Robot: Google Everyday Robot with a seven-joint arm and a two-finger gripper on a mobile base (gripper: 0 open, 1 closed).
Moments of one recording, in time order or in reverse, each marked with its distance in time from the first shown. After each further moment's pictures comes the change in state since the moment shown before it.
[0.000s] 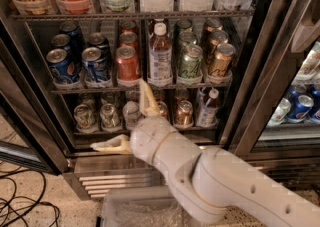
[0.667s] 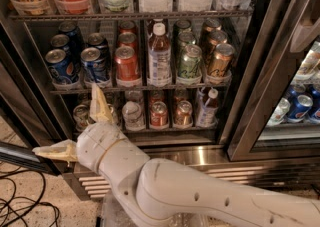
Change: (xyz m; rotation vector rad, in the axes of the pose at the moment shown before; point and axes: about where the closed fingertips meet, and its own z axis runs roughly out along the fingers) arm -0.060 0.068 0.059 -0.011 -0.103 0.145
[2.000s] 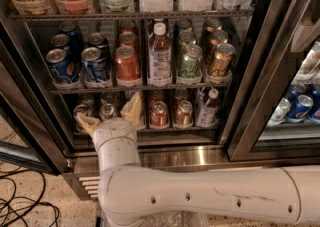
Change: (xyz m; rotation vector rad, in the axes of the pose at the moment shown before) arm 0.088 -0.072 -0.004 0.522 0.309 0.205
